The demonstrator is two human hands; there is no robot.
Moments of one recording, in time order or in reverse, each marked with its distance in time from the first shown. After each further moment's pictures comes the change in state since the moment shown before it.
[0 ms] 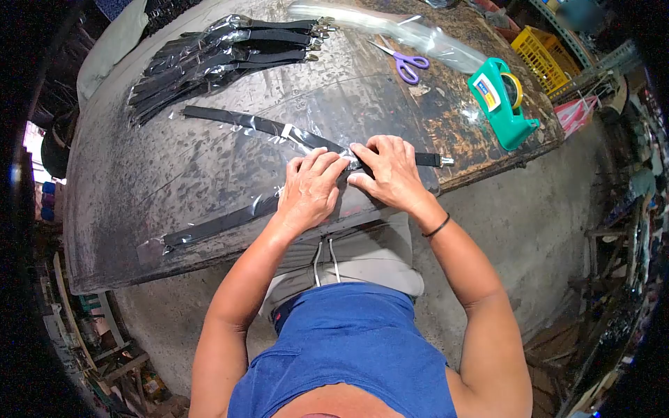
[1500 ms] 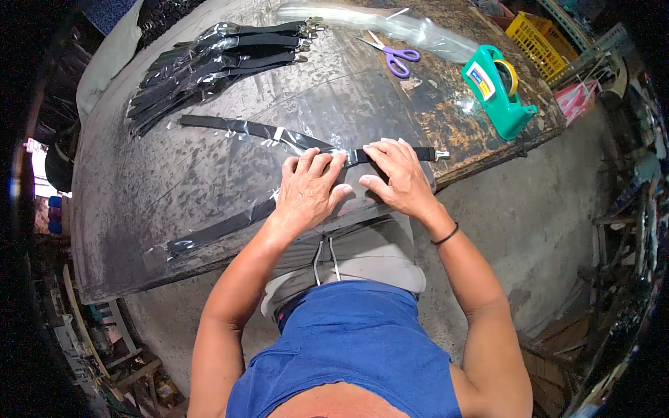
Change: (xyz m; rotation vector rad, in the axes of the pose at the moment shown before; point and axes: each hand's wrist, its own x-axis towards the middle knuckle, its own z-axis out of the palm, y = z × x) left_hand 0.009 0.012 -0.006 0.165 -0.088 0.017; right_hand -0.030 0.020 -0.002 0.229 0.103 0.000
